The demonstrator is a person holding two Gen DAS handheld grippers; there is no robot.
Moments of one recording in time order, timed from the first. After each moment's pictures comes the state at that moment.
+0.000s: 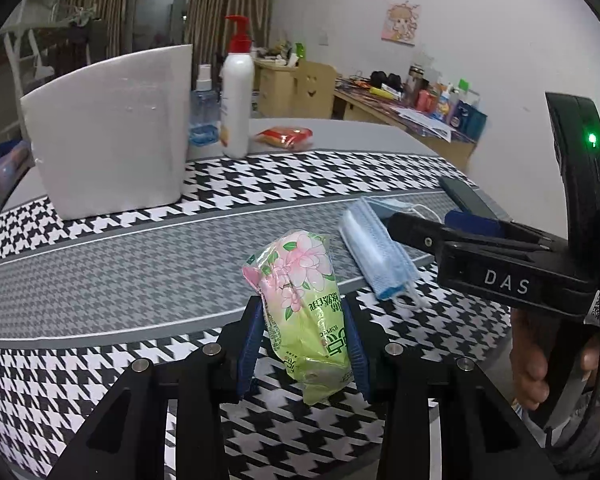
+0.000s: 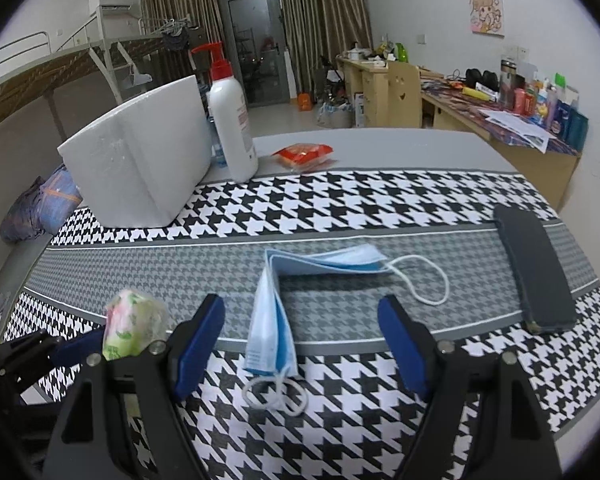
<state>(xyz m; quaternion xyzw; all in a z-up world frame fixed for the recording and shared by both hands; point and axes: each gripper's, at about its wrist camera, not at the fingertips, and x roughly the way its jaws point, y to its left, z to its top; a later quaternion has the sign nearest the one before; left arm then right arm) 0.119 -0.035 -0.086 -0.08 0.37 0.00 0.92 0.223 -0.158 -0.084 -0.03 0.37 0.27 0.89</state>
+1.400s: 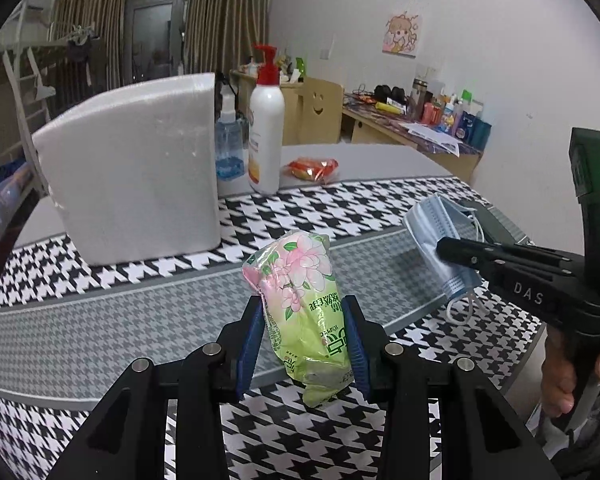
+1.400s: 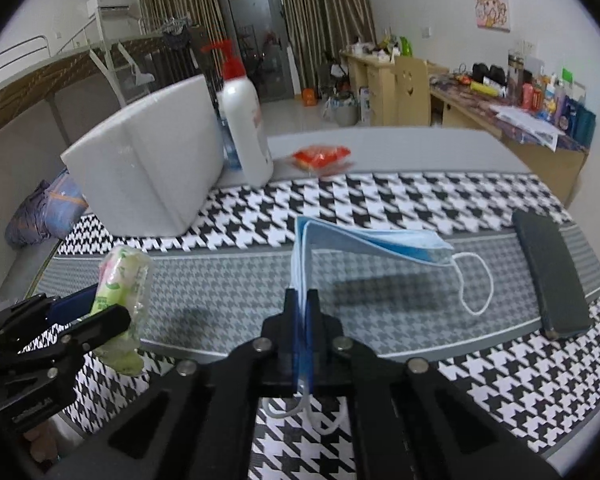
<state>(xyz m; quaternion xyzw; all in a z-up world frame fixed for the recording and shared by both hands) 0.128 0.008 -0.063 -0.06 0.34 0.00 0.94 0.222 -0.136 -0.066 -0.03 0.37 0.27 0.89</state>
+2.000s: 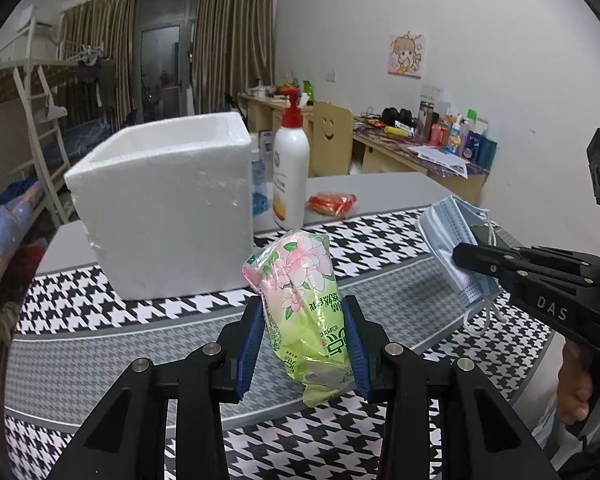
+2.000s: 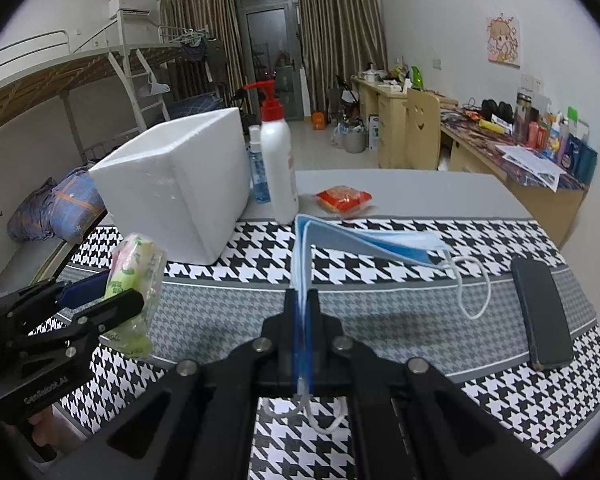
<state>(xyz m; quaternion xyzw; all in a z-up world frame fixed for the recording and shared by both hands) 0.123 0.031 -0.037 -0.04 0.31 0.02 0.95 0.206 -0.114 -0.036 -0.05 0.33 0.29 0.90</state>
